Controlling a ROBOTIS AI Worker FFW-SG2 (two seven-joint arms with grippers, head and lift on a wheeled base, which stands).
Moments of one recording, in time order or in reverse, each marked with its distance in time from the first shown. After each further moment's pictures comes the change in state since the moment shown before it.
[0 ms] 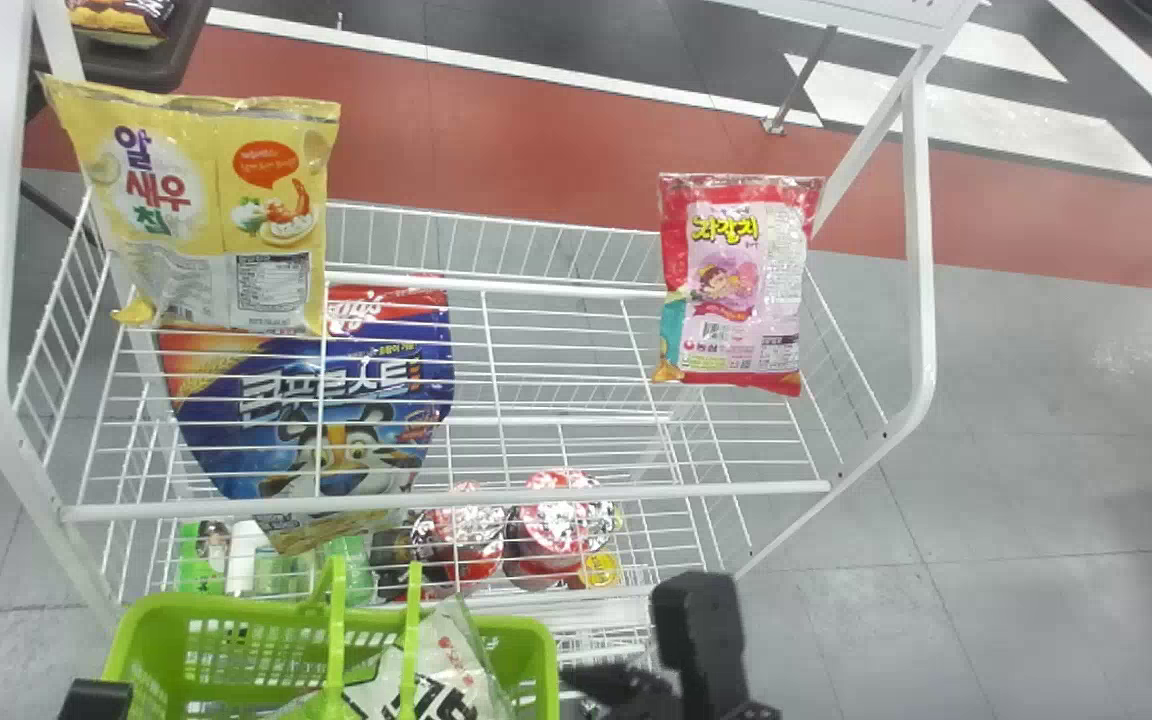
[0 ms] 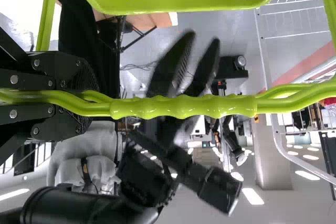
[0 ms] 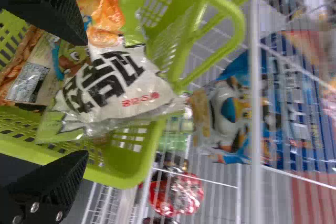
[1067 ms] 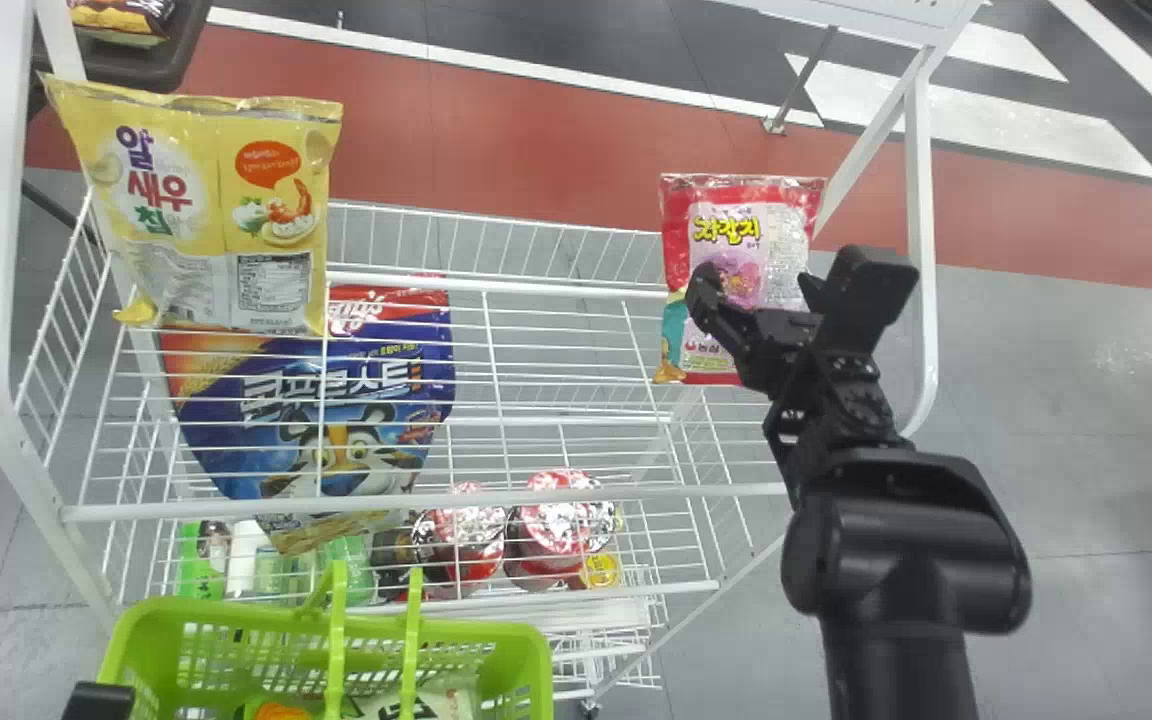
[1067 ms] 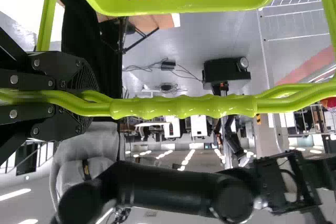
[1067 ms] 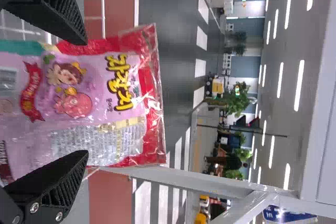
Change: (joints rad) left arm 0.000 0.008 -0.004 -0.003 -0.001 0.009 0.005; right arm -0.724 0.110 -0.249 0.641 0.202 -0.545 -0.260
